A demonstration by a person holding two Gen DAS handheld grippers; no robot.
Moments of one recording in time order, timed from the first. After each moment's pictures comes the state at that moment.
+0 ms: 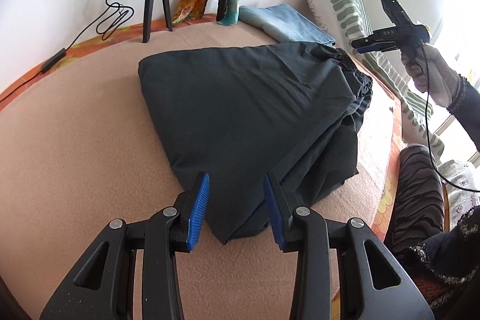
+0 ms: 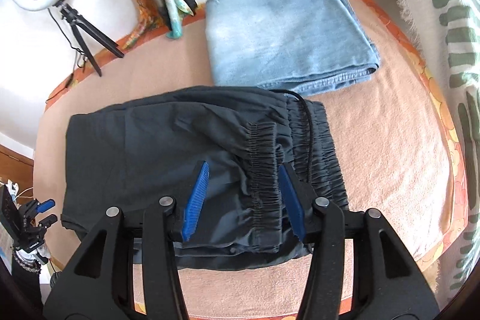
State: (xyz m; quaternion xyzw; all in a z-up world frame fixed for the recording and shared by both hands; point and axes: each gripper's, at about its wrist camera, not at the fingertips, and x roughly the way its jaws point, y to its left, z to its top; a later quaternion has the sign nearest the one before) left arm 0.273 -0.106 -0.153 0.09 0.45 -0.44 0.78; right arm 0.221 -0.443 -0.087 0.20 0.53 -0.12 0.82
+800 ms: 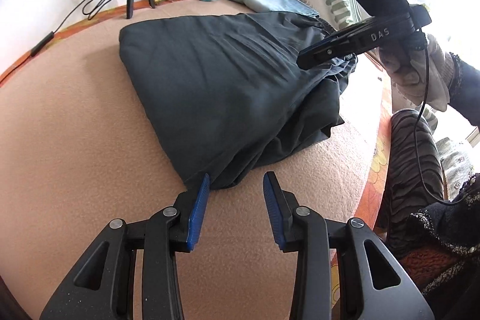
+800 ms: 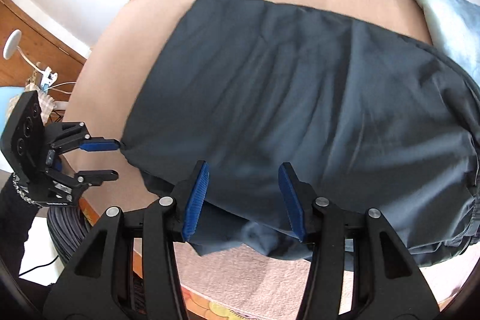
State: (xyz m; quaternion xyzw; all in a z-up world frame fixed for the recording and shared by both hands) left arm 0.222 -0.089 -0.170 0.11 0.46 -0.45 0.76; right arm 0.267 -0.219 -0.146 0.11 0.59 0.12 0.79
